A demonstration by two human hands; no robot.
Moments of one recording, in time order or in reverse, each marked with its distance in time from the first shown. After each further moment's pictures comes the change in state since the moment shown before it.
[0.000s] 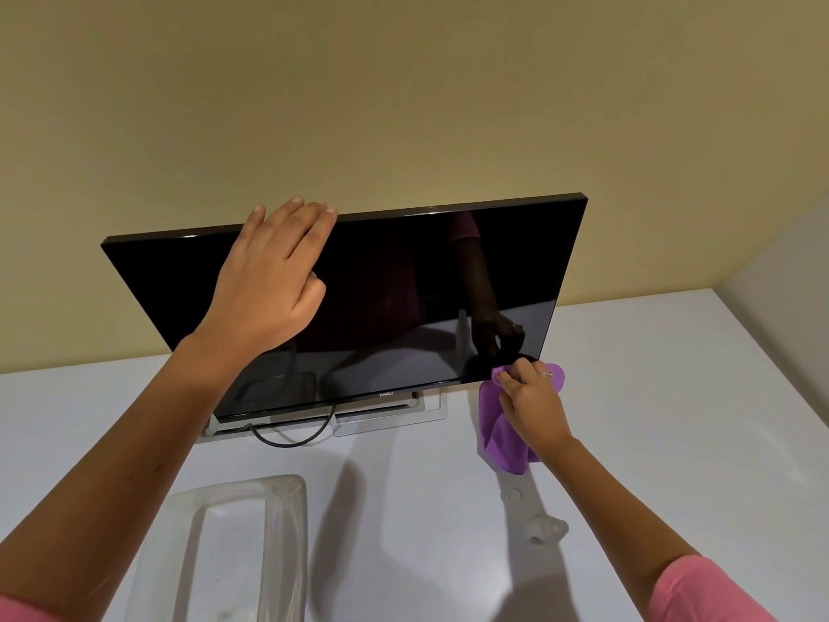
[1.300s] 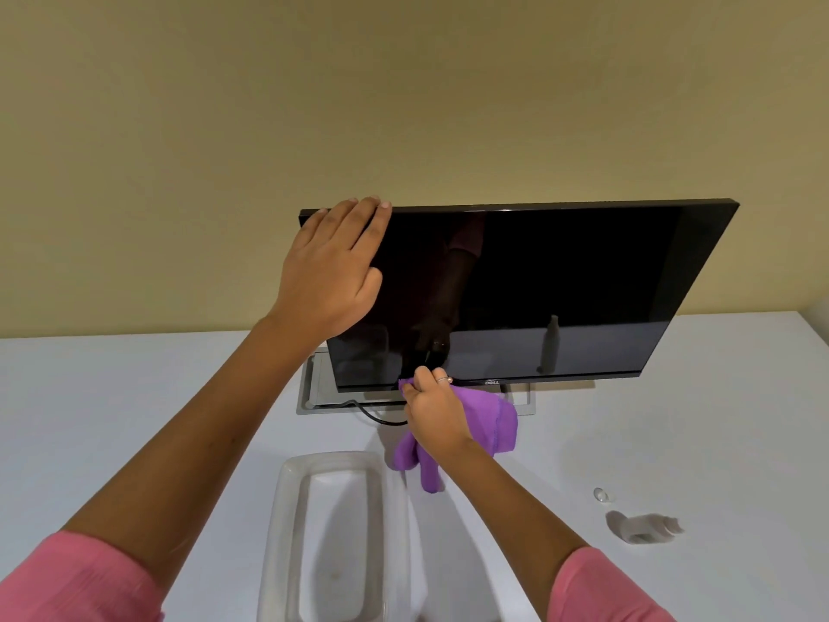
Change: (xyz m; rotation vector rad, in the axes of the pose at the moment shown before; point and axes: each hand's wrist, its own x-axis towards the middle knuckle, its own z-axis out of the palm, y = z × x) left_hand -0.067 -0.091 -0.021 0.056 0.005 -0.099; right_hand 0.016 -0.273 0.083 0.022 -0.231 -0.185
